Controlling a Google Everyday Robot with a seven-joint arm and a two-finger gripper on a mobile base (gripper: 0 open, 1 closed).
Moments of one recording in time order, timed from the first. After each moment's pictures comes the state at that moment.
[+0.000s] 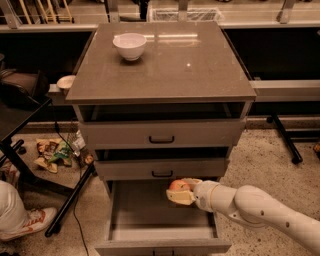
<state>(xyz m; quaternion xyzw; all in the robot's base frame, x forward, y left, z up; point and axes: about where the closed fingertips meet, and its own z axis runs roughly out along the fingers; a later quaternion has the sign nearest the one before) 0.515 -0.078 0.541 -0.23 0.83 0.31 0.41</state>
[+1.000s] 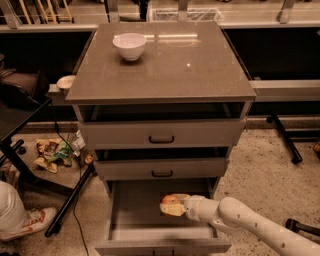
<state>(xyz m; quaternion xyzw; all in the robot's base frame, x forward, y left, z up) 0.538 -0.053 0.385 -0.22 0.81 0.39 0.38</state>
